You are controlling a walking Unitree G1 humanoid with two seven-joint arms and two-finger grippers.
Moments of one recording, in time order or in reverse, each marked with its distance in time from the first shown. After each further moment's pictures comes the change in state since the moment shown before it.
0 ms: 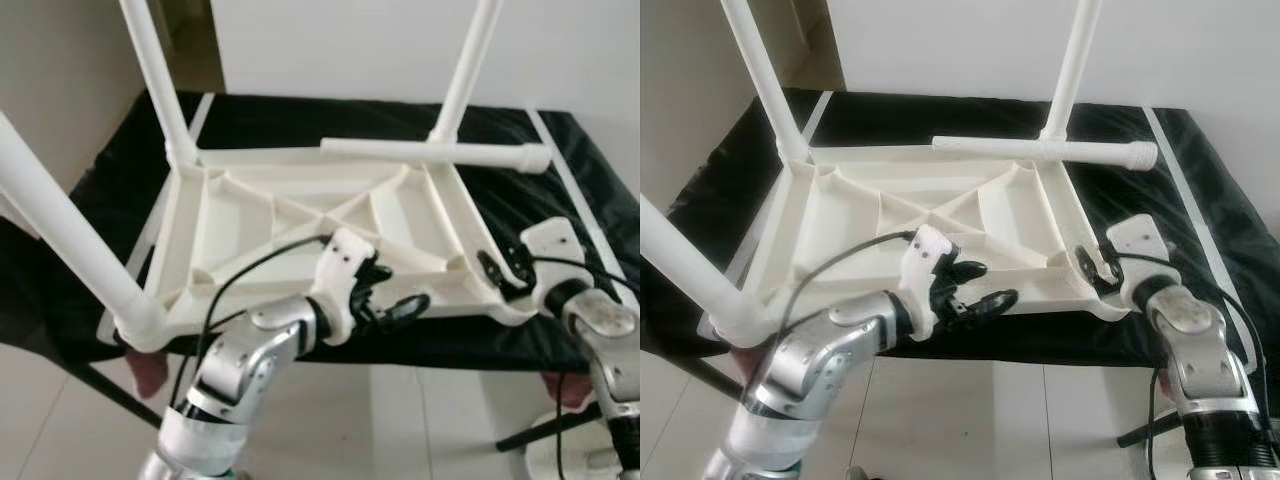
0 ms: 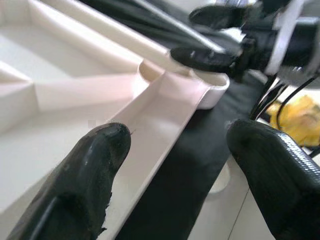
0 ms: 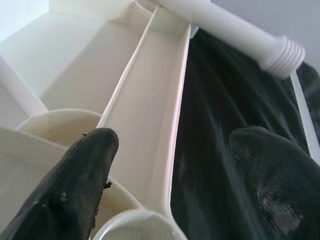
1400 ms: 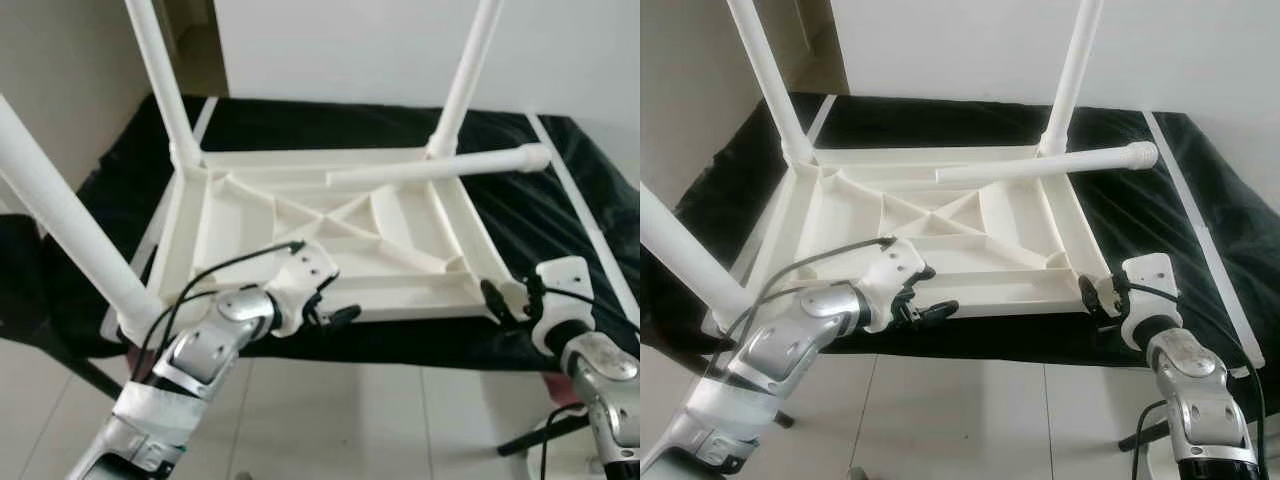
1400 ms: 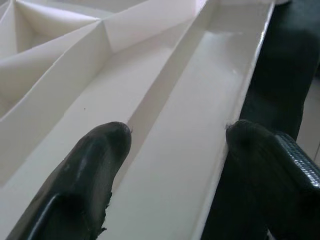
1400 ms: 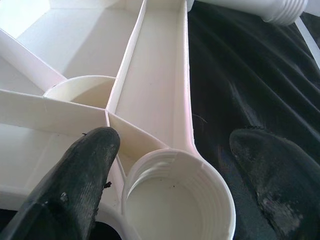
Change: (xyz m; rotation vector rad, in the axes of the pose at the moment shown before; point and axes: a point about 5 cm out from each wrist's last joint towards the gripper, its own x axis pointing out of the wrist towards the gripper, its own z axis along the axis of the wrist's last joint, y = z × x) left arm -0.026 0.053 -0.027 0.331 0.289 0.074; right arm -0.024 0.015 -0.027 0.188 0.071 -0.028
